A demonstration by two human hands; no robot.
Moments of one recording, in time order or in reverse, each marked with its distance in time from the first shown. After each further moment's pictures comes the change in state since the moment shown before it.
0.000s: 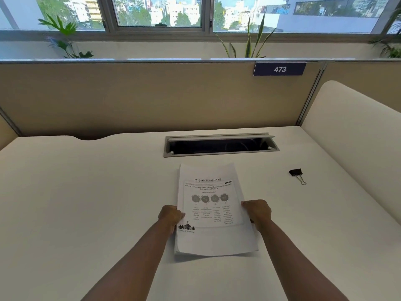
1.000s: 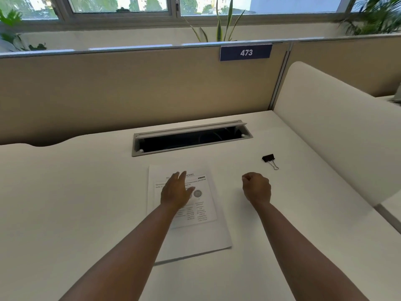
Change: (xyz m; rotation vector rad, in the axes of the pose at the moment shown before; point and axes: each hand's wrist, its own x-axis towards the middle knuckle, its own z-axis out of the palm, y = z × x) left_hand -0.010 0.063 0.067 0.816 0.012 0.655; right_hand 0.043 0.003 -0.054 -0.231 0.299 -0.264
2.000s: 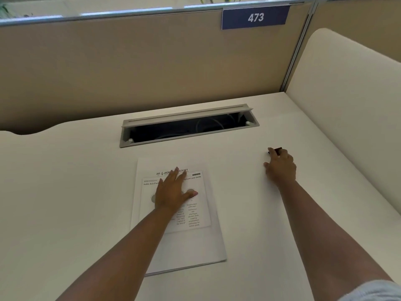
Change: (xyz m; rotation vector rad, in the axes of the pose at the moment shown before) left_hand 0.036 -0.002 0.042 0.054 -0.041 0.006; right_hand 0.120 0.058 -0.002 -0.441 -0.101 -0.116
